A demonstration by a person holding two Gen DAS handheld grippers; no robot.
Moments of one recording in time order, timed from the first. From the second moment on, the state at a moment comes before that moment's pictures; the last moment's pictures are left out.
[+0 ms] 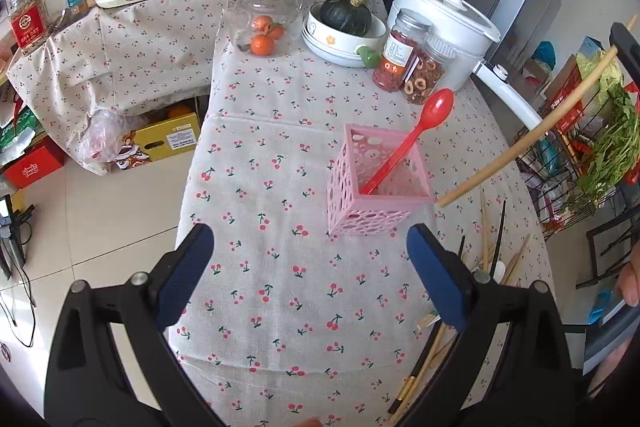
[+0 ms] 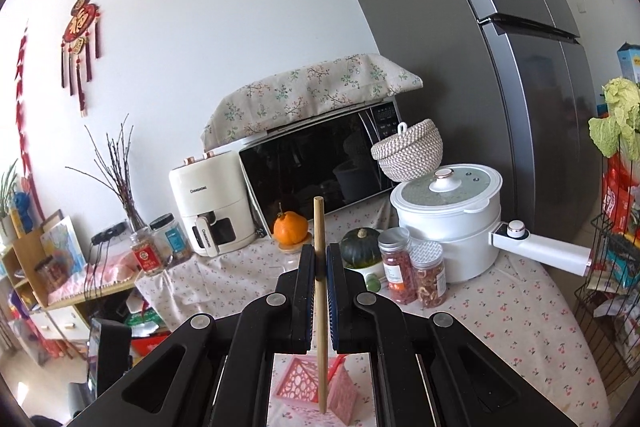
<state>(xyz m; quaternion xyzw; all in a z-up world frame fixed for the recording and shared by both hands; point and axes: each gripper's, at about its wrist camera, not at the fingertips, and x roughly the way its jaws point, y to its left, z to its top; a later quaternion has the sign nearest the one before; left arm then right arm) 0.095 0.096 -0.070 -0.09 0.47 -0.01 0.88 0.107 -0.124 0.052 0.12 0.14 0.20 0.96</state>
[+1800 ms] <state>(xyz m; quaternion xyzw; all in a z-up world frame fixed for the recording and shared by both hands) 0.085 -0.024 -0.107 0.04 0.51 -0.12 0.85 0.100 -0.256 -0.069 0.06 0.47 0.02 0.88</state>
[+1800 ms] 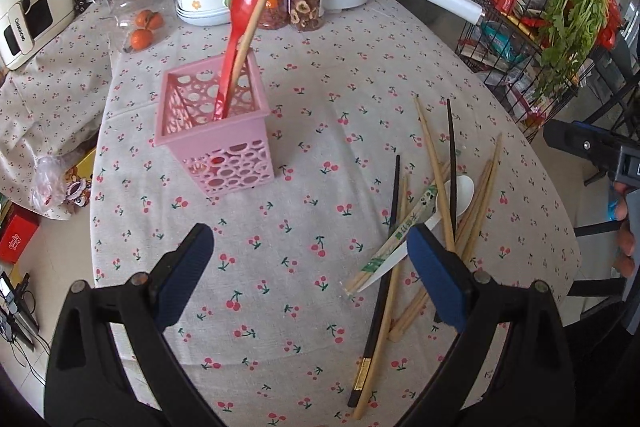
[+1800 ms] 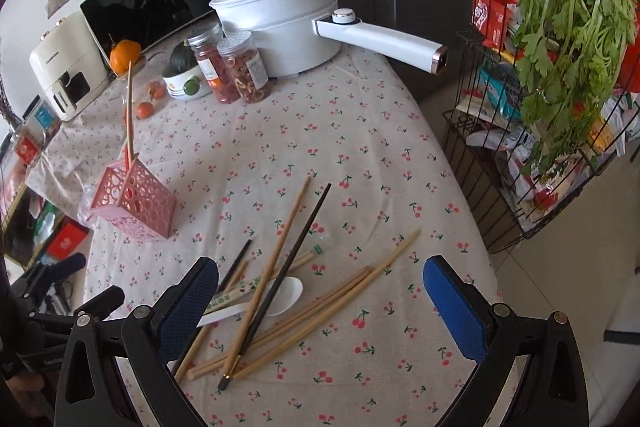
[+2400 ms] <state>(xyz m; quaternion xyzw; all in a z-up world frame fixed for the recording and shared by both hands) 0.160 -0.109 -0.157 -0.07 0.59 -0.21 0.77 0.126 -0.303 -0.103 0.06 0.55 -0.02 0.83</state>
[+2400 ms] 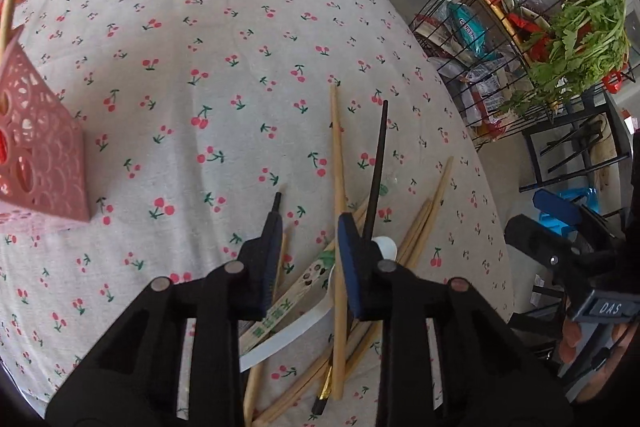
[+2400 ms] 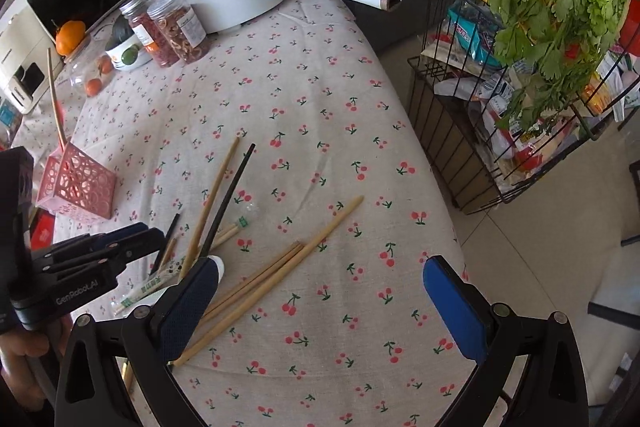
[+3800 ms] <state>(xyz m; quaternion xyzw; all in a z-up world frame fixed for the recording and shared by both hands) 0.108 -0.006 -0.106 -0.09 0.51 -0.19 0.83 0.182 -0.246 -0.146 0.14 0.57 0.07 0.80</state>
